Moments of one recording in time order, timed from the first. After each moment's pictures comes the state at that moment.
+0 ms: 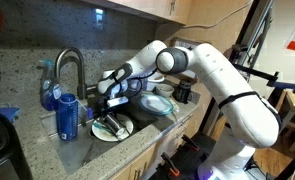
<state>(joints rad) 0.12 0.98 0.02 -1.43 0.05 2.25 0.09</state>
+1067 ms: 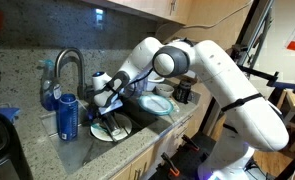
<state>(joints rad) 0.37 0.92 -0.17 -1.56 -0.15 2.44 0.51</state>
